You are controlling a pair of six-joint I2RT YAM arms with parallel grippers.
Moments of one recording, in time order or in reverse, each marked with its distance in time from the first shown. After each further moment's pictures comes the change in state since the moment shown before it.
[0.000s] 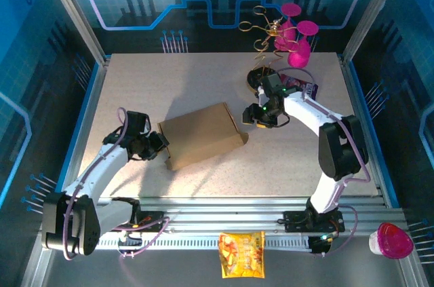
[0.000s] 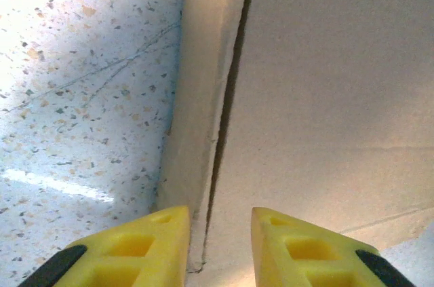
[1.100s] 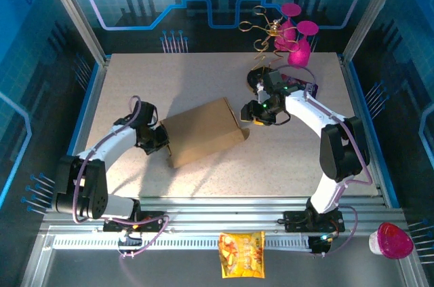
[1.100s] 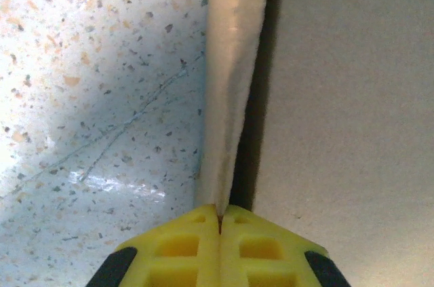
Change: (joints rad) left arm -0.014 0.267 0.128 0.005 -0.051 0.140; right arm -0.002 -0.015 0.024 0.001 -0.073 -0.002
